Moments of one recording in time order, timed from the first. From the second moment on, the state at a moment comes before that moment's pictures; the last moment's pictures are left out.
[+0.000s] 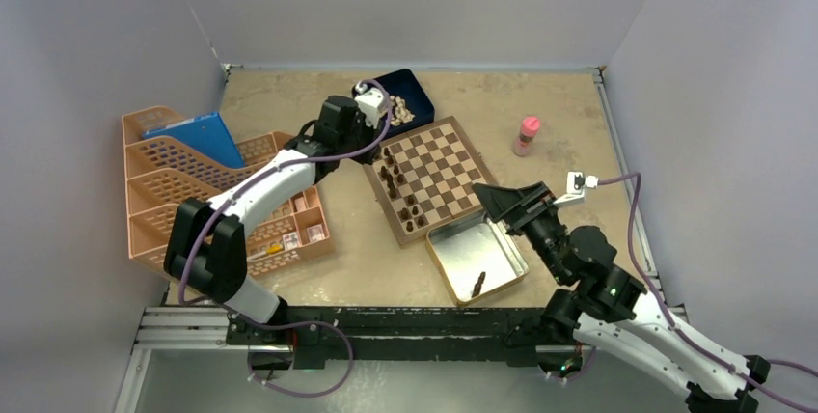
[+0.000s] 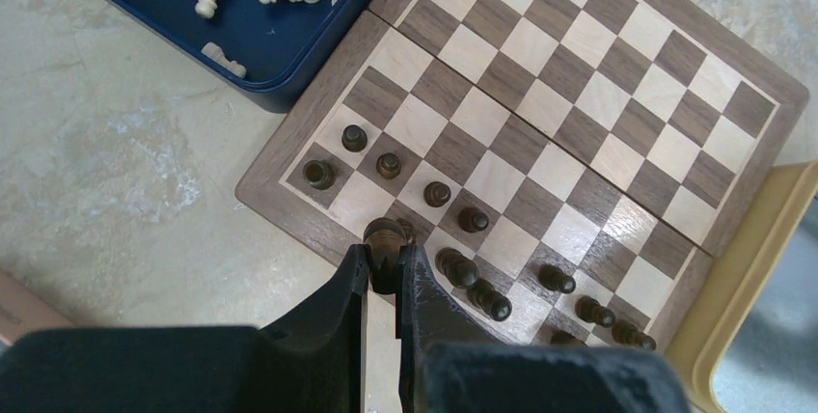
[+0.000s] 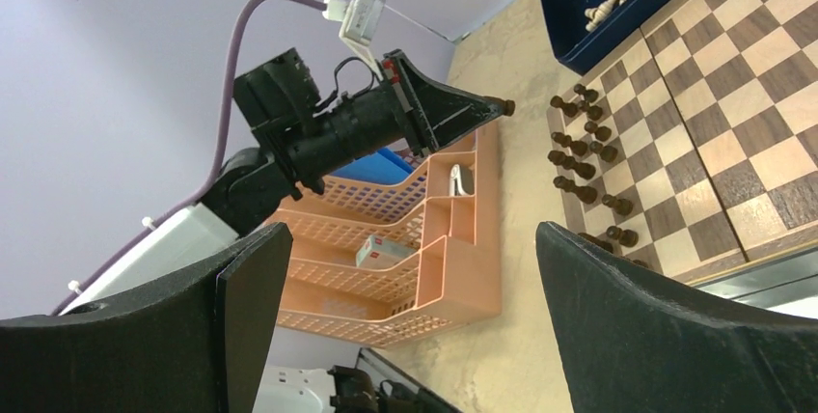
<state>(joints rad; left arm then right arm) -0.47 1.52 1.13 -0.22 0.11 -0.04 0.92 0.37 0.51 -0.10 0.42 1.03</state>
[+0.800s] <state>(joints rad) -0.43 1.76 1.23 -0.28 0.16 -0.04 0.92 0.38 0.51 -0.11 0.37 0.97</state>
